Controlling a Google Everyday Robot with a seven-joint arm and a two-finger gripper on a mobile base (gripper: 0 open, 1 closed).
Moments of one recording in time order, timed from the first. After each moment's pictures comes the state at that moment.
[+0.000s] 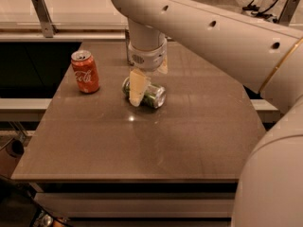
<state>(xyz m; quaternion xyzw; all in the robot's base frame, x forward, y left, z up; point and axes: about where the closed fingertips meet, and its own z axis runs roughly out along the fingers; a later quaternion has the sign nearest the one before) 0.602 -0.005 0.853 -0.47 0.88 -0.05 0.05</state>
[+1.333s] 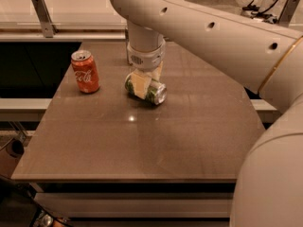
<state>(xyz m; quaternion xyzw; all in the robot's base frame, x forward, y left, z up) 0.609 0.000 0.848 -0.47 0.88 -0.05 0.07</state>
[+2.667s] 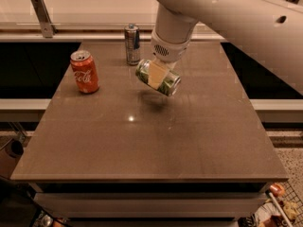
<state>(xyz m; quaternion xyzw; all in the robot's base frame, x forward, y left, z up) 0.600 -0.034 0.893 -0.48 0.86 -0.02 0.16</state>
